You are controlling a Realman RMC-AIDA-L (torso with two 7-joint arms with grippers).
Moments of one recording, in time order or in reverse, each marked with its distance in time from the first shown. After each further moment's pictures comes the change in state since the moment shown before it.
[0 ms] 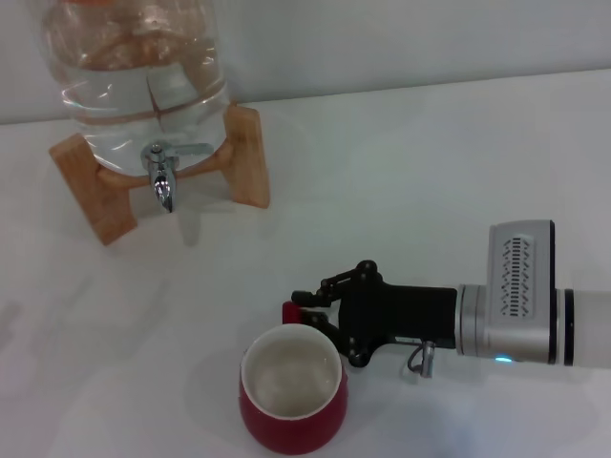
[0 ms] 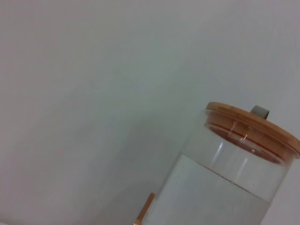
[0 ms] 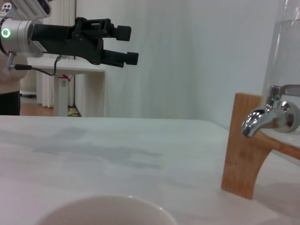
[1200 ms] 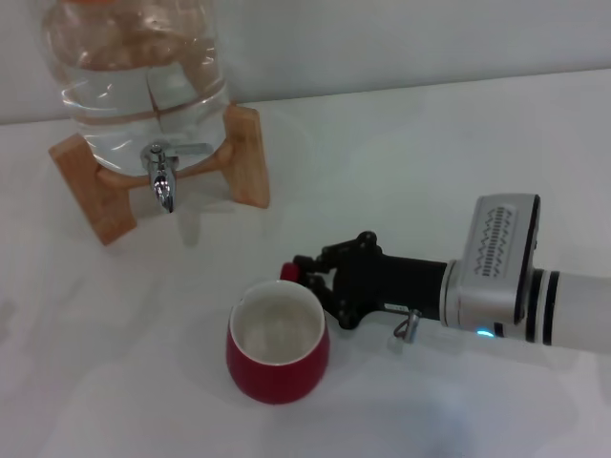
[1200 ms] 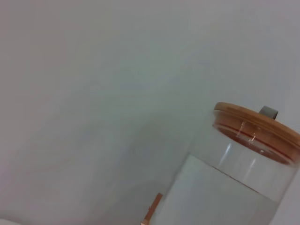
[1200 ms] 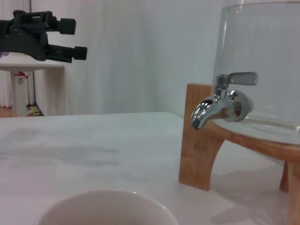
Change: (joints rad) left arm -0.001 0.000 -0.001 -0.002 0.000 0.020 -0.002; right arm 0.018 0.001 -0.070 0.021 0.163 -0.135 0.015
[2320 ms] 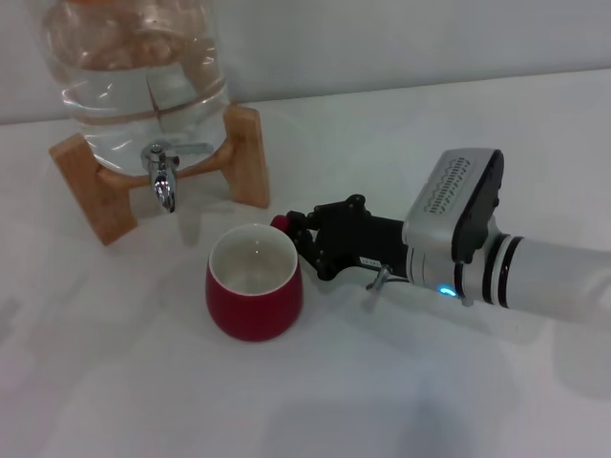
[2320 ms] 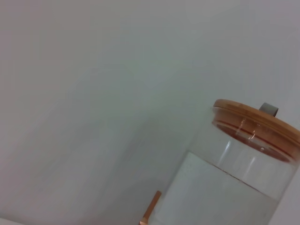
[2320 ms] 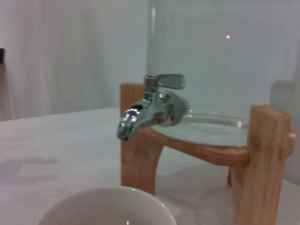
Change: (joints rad) left arm -0.011 0.000 0.002 -0.002 0.010 0.006 0.000; right arm 0.075 0.005 -0.106 0.057 0.231 -0.259 0.046
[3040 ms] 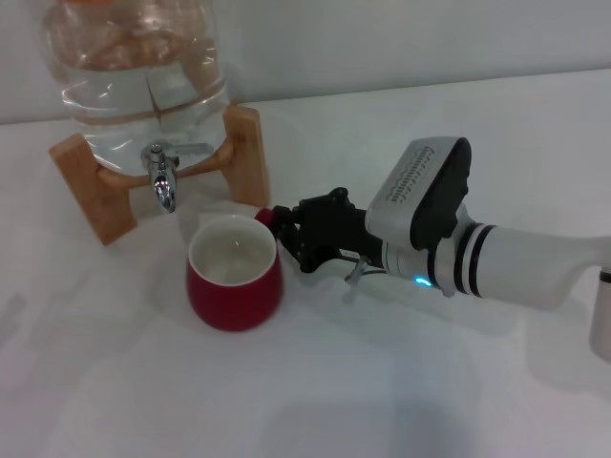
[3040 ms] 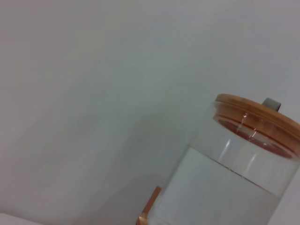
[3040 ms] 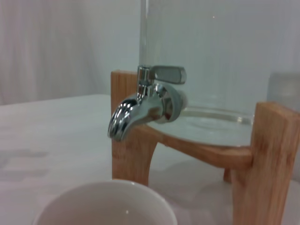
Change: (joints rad) left arm -0.015 0.003 0.006 -0.023 0.009 0.014 0.004; right arm 0.019 0.000 -0.050 0.101 0.011 -0.171 0.029
